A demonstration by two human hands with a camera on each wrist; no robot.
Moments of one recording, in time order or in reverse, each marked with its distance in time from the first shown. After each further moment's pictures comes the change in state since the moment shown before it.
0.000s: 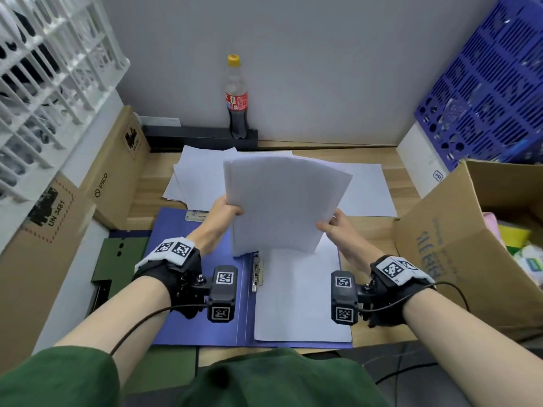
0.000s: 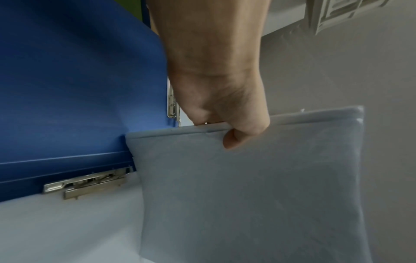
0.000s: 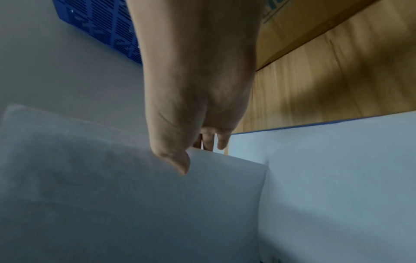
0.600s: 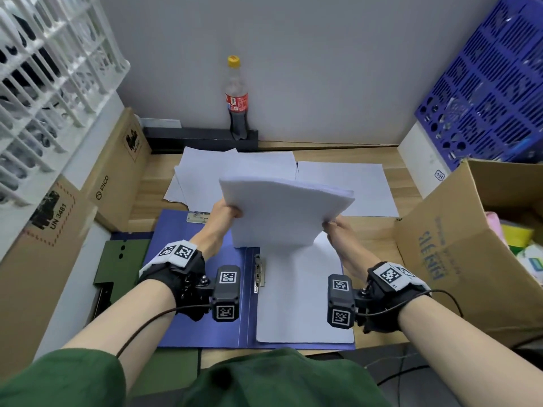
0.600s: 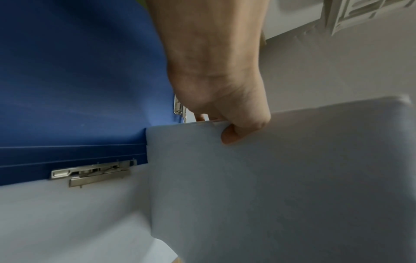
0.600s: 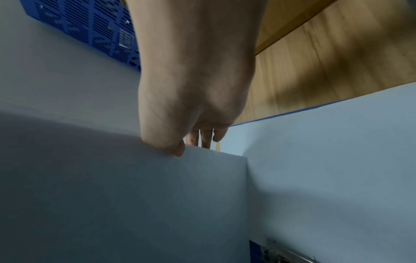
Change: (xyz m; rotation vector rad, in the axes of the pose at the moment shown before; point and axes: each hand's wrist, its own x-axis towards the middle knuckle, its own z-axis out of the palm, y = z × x) left_hand 0.007 -0.007 0.003 -0.080 0.096 0.005; right_hand 0.000 0.008 0.011 0.058 0.079 0.057
